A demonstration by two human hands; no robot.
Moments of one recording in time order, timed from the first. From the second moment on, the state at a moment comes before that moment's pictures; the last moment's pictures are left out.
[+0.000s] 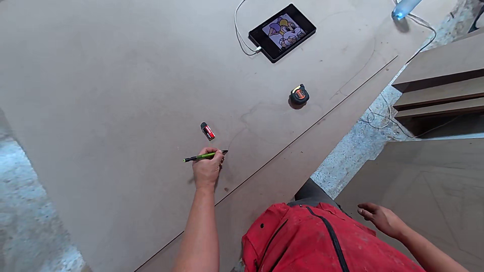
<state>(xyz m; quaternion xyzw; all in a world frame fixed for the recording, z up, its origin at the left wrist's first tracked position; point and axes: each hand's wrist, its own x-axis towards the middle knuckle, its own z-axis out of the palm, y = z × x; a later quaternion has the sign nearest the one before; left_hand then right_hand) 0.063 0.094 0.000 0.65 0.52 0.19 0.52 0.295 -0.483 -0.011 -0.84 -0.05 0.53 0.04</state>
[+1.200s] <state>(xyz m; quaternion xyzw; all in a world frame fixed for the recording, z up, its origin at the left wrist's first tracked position) 0.014 0.034 -0.003 0.64 0.55 0.22 0.49 0.302 -0.477 -0.016 -0.85 -0.09 0.53 0.02</state>
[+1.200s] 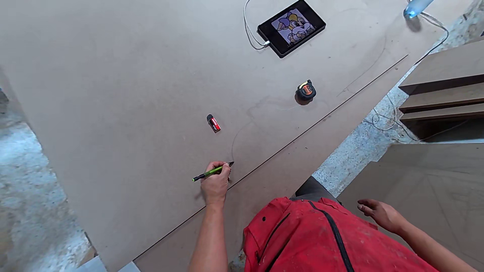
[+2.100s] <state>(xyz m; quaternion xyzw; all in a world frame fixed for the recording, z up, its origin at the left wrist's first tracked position) 0.002 -0.002 -0.006 0.63 0.54 0.23 0.50 0.304 -0.465 -0.006 -0.85 -0.10 0.53 0.02</state>
